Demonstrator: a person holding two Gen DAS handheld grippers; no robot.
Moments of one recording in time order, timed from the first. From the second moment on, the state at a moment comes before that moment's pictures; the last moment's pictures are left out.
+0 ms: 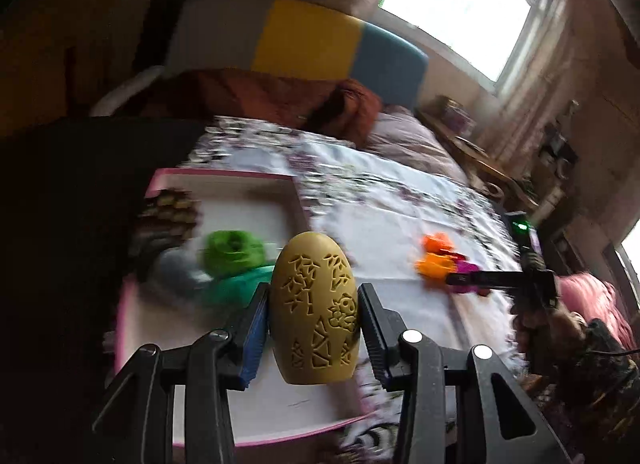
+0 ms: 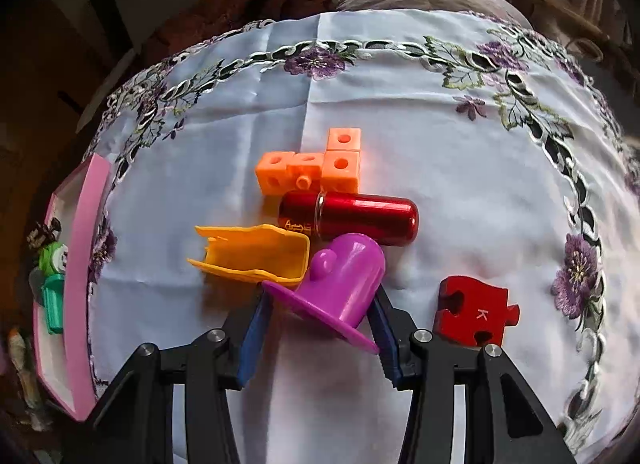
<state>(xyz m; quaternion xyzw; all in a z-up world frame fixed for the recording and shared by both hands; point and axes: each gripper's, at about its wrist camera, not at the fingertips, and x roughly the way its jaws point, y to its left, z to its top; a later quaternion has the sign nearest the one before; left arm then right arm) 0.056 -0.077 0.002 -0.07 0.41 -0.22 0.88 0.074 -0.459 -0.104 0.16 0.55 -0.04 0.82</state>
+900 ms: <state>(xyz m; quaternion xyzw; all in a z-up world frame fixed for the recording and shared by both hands) 0.086 -0.026 -0.074 -0.01 0.46 -0.10 0.88 0.078 -0.446 -0.102 0.08 0.55 -0.05 0.83</state>
